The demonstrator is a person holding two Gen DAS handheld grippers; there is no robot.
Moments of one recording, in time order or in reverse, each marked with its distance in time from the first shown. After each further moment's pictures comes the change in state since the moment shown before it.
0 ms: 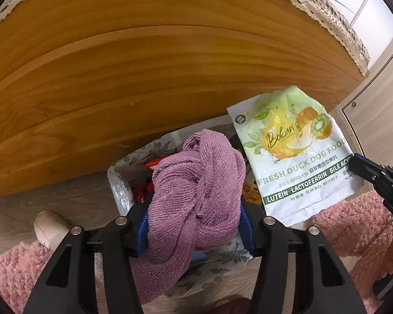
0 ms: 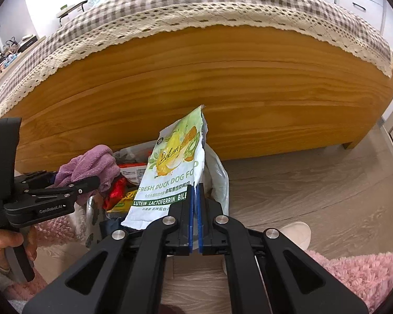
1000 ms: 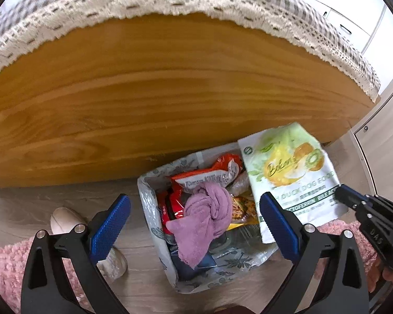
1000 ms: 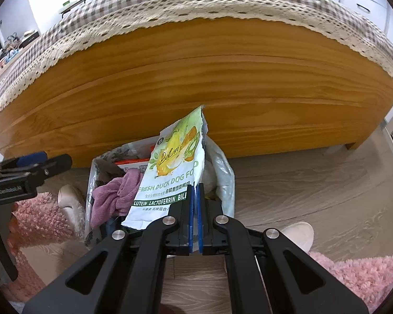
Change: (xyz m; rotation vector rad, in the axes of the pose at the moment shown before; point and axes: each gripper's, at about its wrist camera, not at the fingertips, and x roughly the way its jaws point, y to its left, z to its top) left arm -0.052 0.016 0.008 -0.090 -0.092 0.095; right arm 0.013 0.012 -0.003 -0.025 0.011 0.006
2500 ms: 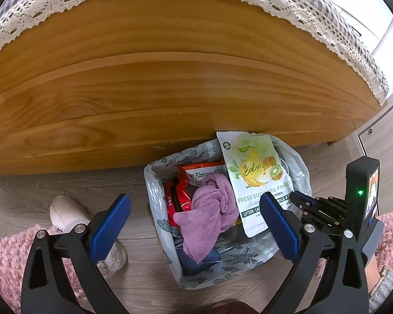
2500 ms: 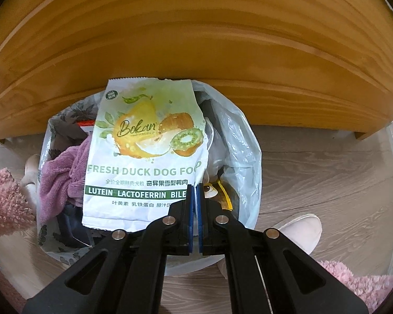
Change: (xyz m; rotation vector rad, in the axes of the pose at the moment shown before) left arm 0.014 0.012 -0.004 -0.049 0.059 0.006; right arm 0.109 0.012 -0.017 -0.066 0.203 -0.097
